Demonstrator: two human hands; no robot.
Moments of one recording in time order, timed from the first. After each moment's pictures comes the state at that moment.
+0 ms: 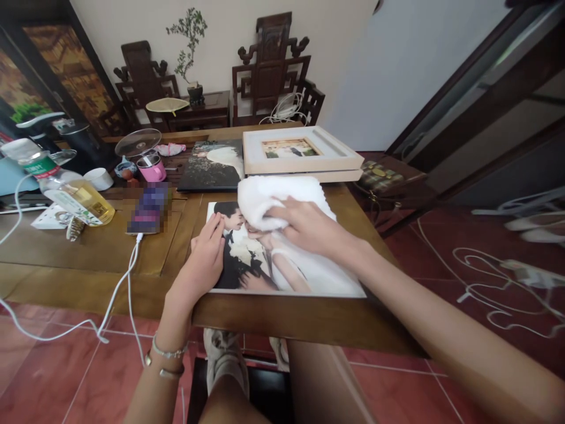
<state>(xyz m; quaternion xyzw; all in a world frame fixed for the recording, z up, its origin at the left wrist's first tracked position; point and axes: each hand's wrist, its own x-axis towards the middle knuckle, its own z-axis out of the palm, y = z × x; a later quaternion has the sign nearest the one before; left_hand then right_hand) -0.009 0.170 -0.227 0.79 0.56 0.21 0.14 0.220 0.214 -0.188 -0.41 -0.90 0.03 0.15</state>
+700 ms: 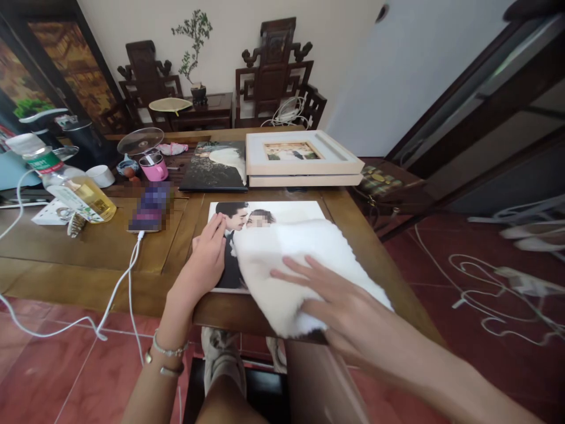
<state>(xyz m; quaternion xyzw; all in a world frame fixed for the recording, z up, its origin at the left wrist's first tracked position) -0.020 0.162 -0.221 0.79 0.56 0.20 0.15 0.226 0.098 -0.193 -0.30 -0.94 0.03 0.18</state>
